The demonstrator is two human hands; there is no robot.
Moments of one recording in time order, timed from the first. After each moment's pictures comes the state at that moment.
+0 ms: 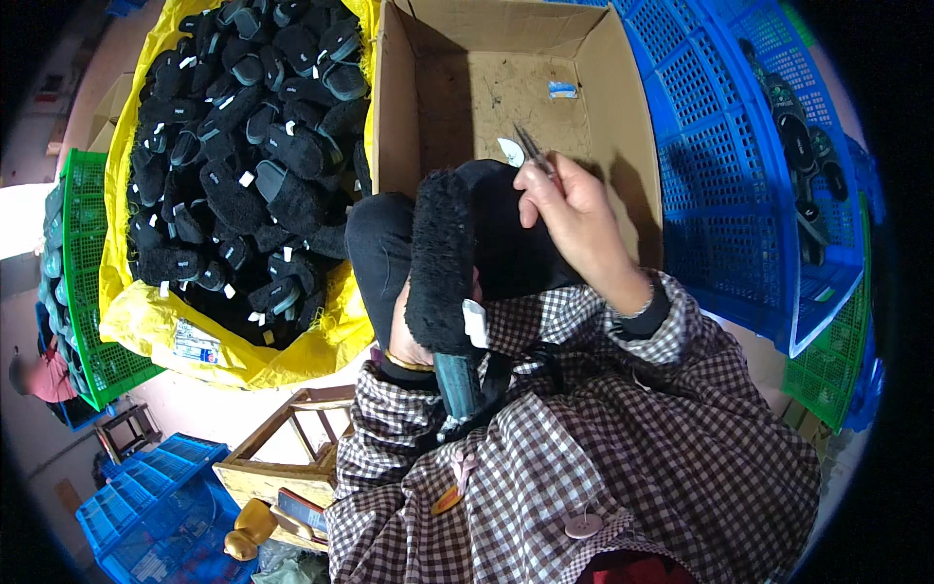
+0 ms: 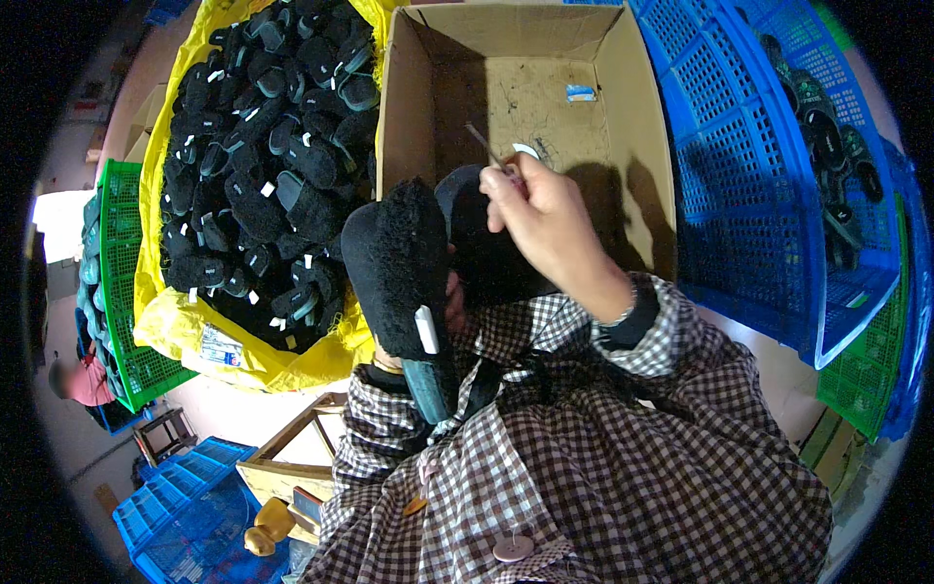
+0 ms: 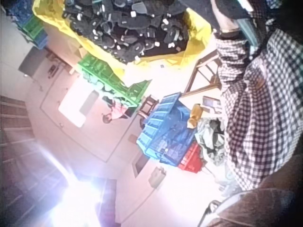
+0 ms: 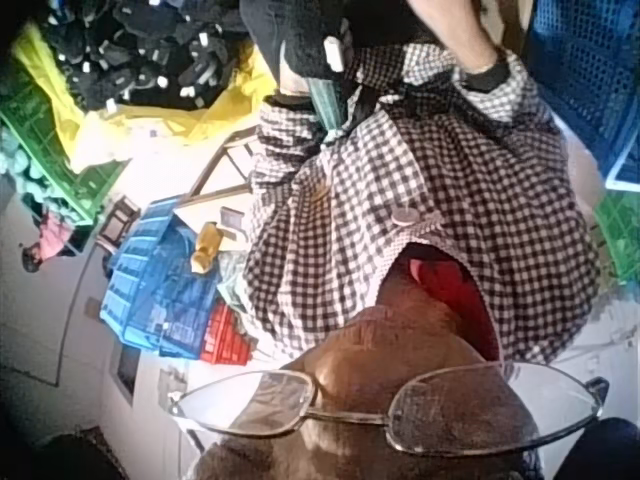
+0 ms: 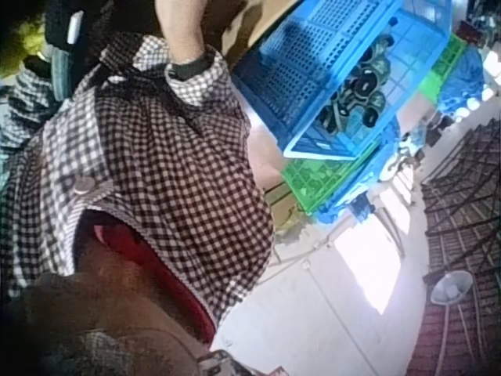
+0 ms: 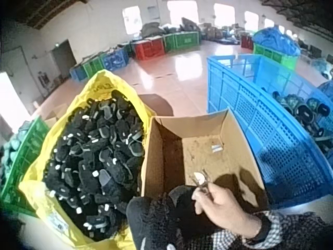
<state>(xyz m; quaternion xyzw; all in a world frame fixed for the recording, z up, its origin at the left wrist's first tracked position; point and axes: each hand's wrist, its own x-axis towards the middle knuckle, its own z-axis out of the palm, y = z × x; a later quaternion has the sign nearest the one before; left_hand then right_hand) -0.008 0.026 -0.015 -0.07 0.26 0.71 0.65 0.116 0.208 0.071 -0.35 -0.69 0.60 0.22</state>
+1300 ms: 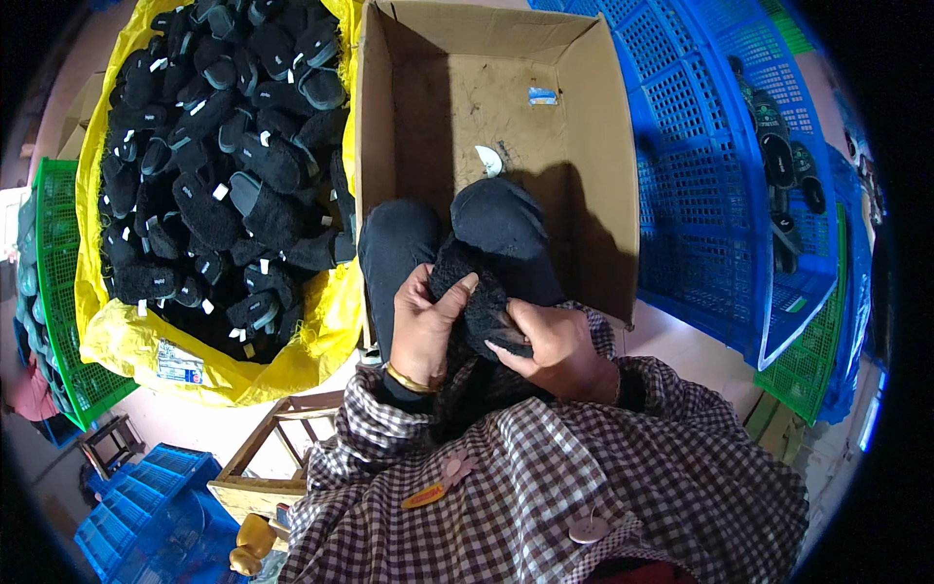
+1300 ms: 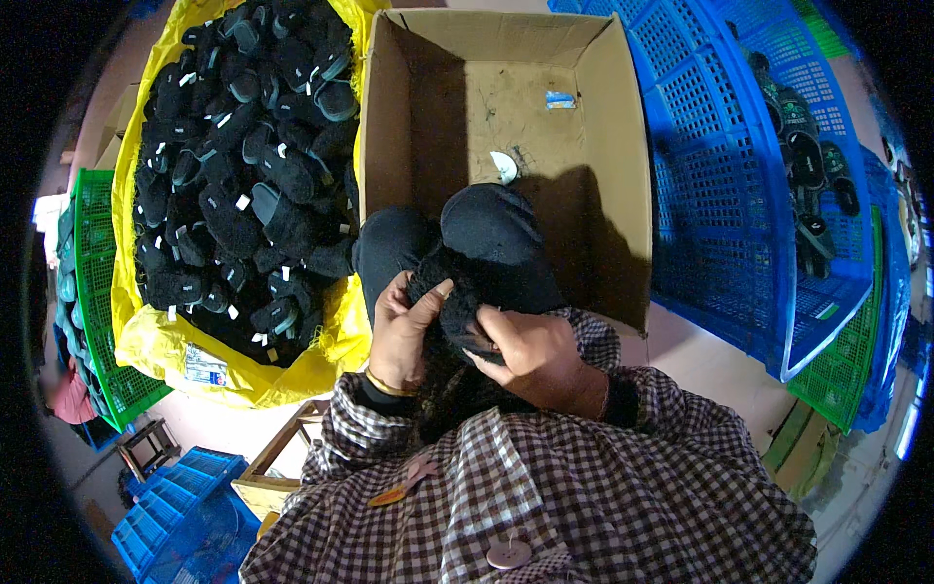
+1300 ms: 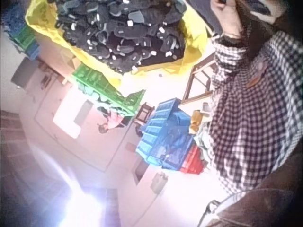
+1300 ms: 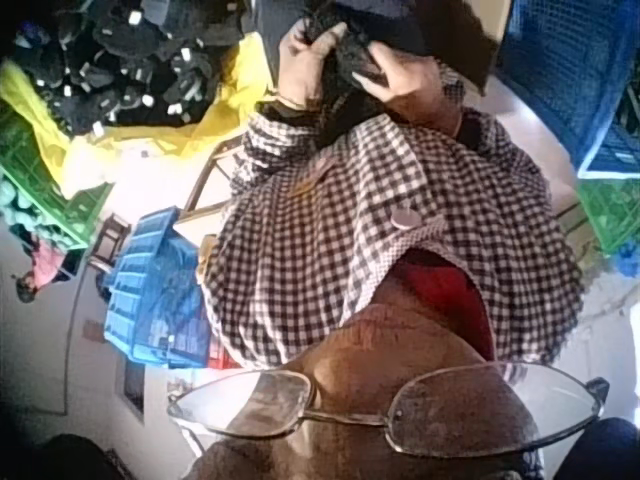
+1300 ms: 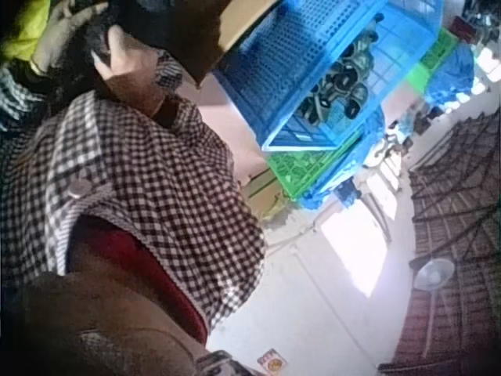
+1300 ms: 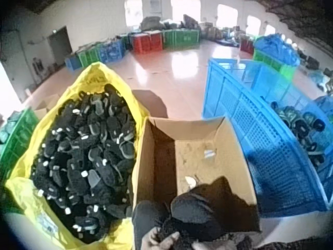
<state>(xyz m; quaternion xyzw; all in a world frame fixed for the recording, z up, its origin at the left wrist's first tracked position) -0.001 0.062 0.044 0.06 0.53 0.66 0.53 0.155 0.140 0.073 -0.25 -0.89 0.36 0.10</state>
